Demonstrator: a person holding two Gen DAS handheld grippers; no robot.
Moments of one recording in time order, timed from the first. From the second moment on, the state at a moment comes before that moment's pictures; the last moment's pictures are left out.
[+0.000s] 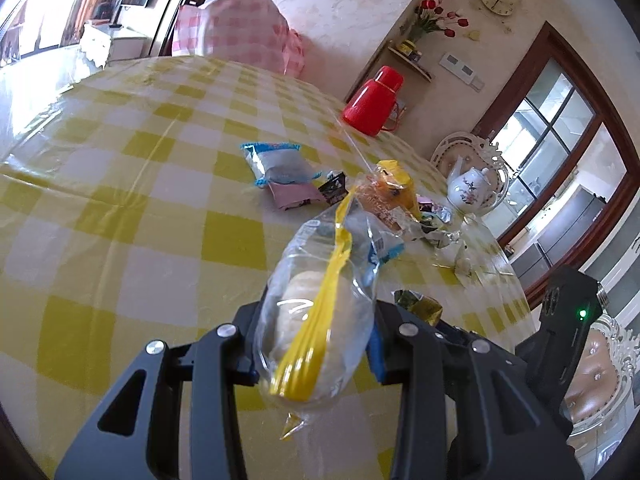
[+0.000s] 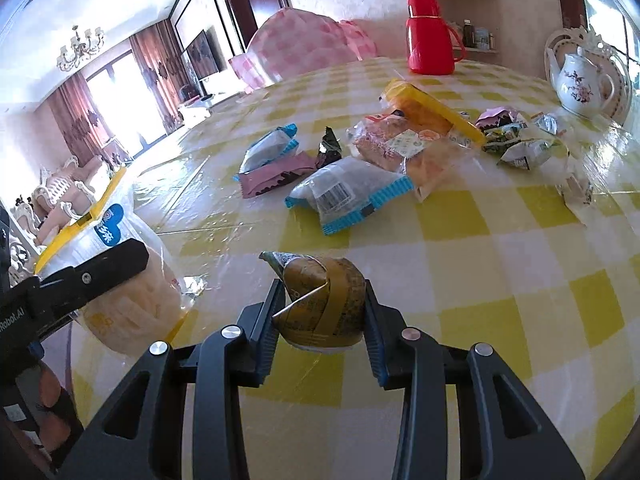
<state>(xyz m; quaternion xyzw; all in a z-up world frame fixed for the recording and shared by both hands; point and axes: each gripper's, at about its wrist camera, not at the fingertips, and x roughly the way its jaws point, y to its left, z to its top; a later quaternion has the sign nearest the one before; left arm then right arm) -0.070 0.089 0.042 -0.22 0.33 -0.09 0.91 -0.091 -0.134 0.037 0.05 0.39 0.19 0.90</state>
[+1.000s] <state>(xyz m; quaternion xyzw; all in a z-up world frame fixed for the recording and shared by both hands) -0.268 0.253 0.098 -0.18 0.28 0.07 0.94 -0.272 0.081 0.082 -0.12 0.31 0.38 0.87</state>
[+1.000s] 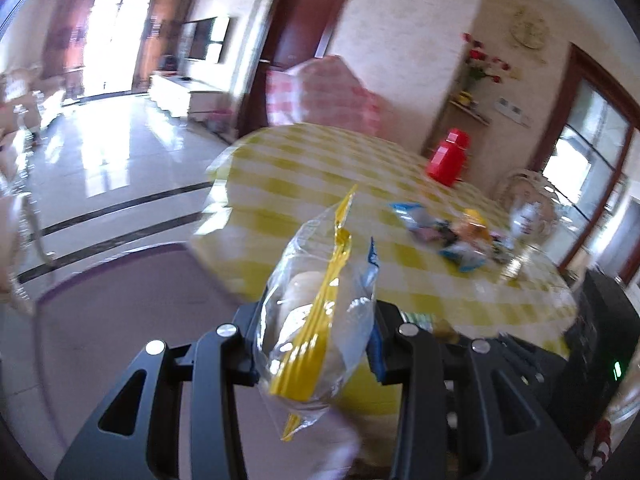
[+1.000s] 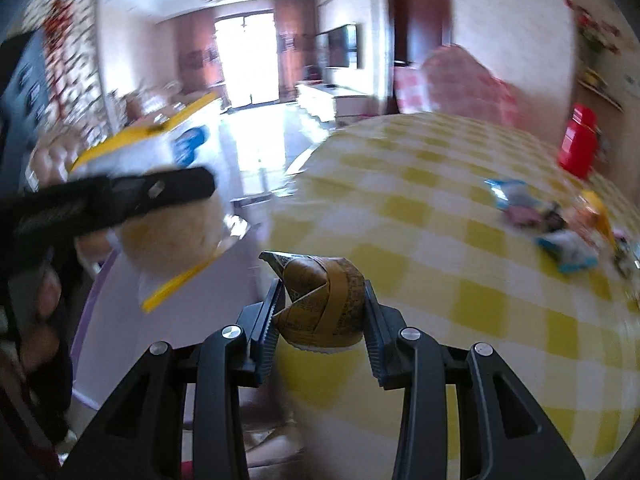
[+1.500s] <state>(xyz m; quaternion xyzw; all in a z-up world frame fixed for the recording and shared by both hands) -0.292 0.334 0.085 -0.18 0.29 0.25 0.90 -0.296 0.154 0.054 -0.12 0.34 0.47 0.81</state>
